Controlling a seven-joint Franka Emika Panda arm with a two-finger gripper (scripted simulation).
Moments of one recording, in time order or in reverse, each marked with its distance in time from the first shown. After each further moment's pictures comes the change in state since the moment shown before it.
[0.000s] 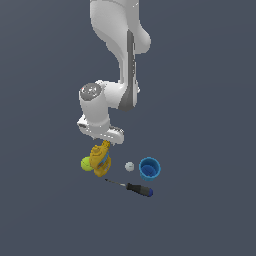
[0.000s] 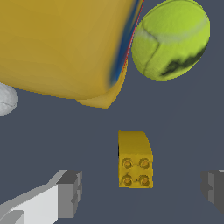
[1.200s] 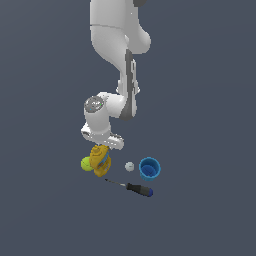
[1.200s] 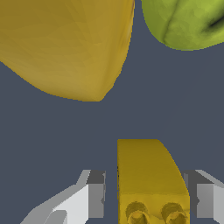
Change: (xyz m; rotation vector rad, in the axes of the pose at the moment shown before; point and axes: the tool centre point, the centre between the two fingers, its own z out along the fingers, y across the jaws) arm -0.003 0.003 0.055 -0.002 0.000 0.007
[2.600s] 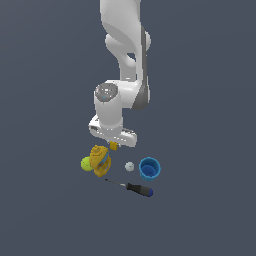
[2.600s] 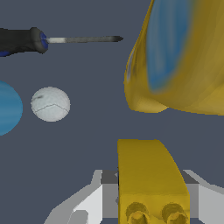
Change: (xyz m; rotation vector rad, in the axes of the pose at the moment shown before) arm 0.008 -0.061 -0.071 -0.001 0.000 0.001
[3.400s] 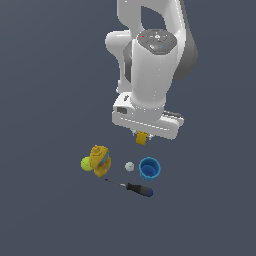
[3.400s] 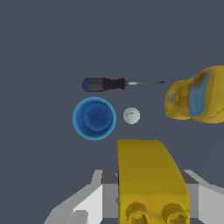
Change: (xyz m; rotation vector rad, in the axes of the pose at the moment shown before) arm 0.018 -0.125 -0.146 -0.002 0.002 0.000
